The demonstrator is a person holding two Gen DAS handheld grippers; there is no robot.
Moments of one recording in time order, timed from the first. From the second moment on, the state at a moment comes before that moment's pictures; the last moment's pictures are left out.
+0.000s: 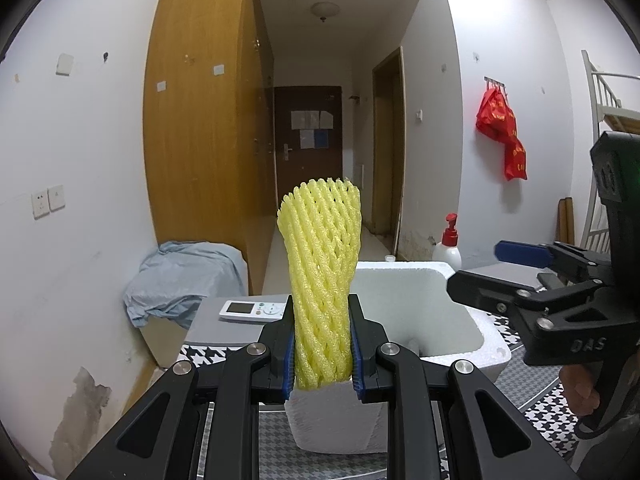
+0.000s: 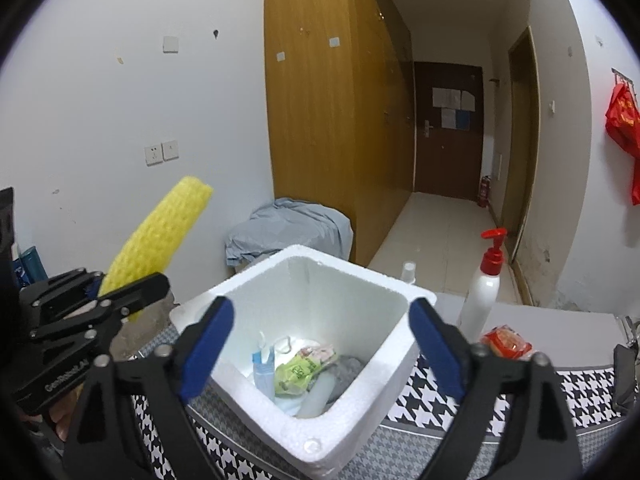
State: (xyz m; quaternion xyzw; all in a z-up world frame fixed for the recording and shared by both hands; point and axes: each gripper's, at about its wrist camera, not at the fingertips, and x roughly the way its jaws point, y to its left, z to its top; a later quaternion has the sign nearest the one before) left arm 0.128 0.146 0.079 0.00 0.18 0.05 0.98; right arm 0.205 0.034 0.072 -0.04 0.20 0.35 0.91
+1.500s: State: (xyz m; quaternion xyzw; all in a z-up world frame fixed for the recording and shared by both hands) left arm 0.189 0.134 0.067 0.01 0.22 0.02 0.98; right arm 0.197 -0.052 0.061 -0.01 0.19 0.28 0.94
